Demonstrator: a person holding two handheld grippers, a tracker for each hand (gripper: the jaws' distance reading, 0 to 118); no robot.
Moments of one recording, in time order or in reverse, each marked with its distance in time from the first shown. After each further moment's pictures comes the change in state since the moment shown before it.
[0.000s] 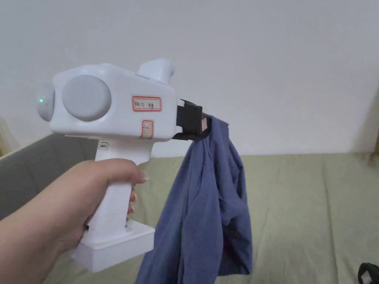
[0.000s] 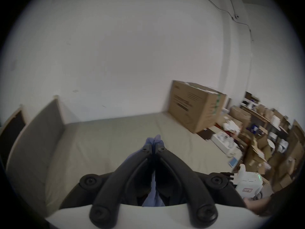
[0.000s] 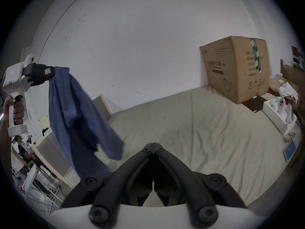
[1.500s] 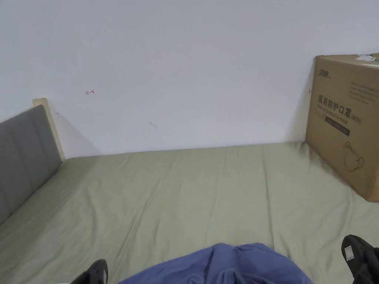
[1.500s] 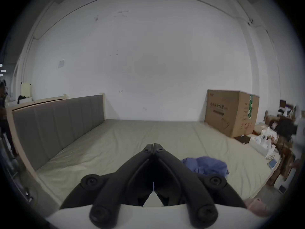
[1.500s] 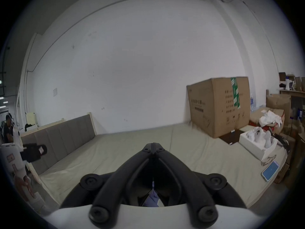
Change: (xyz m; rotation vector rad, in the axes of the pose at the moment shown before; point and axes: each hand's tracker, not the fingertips) left arm 0.036 -0.291 0.061 0.265 0.519 0.043; right arm 0.009 -0.032 0.073 0.370 -0.111 0.169
